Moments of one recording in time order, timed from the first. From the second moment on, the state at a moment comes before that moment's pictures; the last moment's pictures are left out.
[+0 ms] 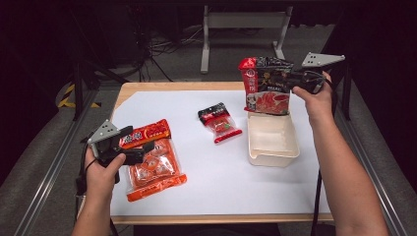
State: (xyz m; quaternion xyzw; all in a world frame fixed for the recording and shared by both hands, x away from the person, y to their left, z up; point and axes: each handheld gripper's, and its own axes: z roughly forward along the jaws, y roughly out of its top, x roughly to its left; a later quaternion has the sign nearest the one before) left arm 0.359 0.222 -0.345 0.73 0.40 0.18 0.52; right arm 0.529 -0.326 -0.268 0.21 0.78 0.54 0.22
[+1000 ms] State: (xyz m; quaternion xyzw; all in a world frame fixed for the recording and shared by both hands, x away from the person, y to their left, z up) left arm 0.363 0.219 -0.348 0.74 0.39 0.17 0.52; right arm 0.536 -0.330 -0.312 0.23 0.79 0.53 0.22
